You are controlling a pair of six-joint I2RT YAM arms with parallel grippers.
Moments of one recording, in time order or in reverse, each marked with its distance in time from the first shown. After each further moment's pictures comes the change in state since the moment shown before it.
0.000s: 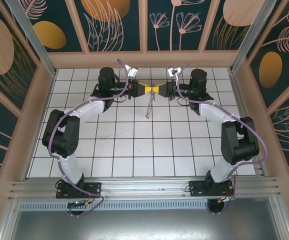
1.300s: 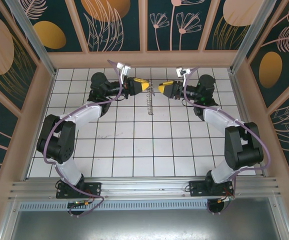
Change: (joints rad) left arm 0.001 -0.092 -0.111 0.344 -0.065 -0.214; right arm -0.045 -0.082 -0.130 0.251 0.046 0.176
